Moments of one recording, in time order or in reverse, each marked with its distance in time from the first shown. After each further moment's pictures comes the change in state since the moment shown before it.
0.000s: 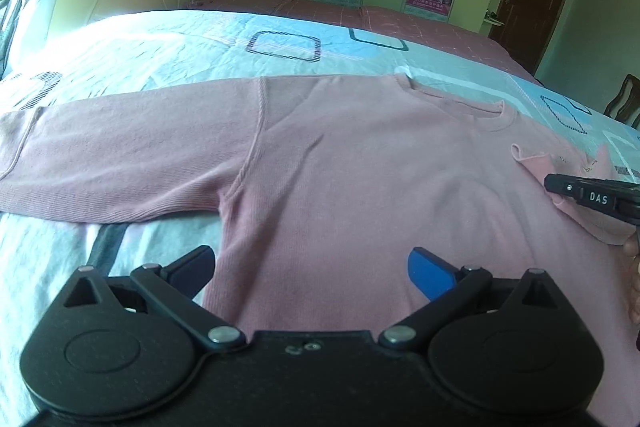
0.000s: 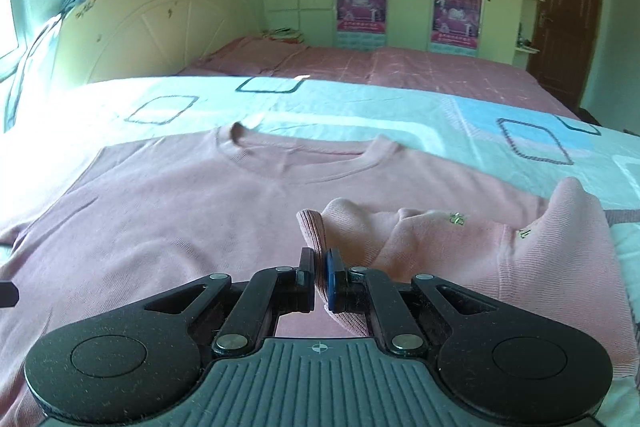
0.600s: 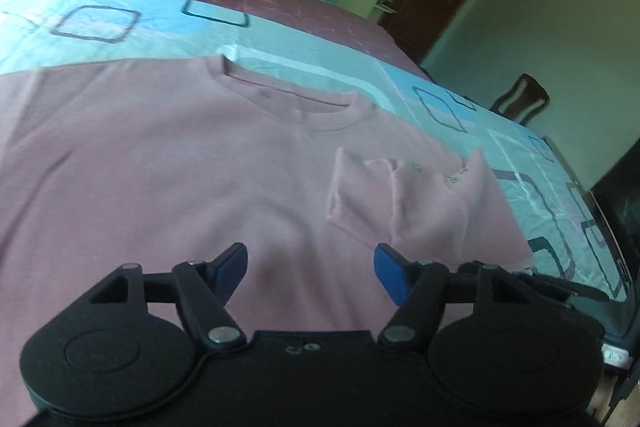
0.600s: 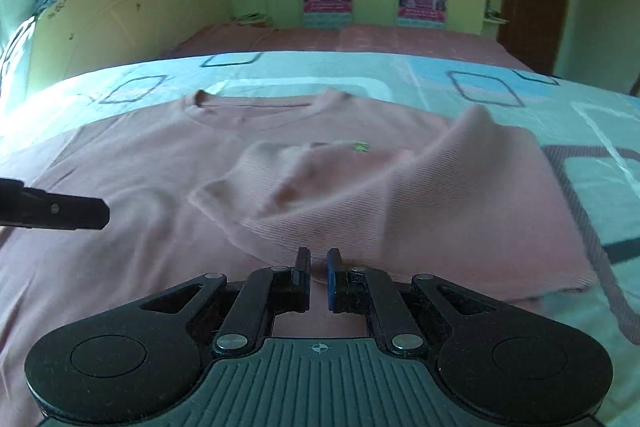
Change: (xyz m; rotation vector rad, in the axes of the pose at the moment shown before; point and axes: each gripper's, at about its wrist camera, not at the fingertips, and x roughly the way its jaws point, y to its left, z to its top) left arm 0.076 -0.106 0.037 0.005 0.086 -0.433; right arm -0.055 -0.066 -0.048 0.133 0.046 -0.136
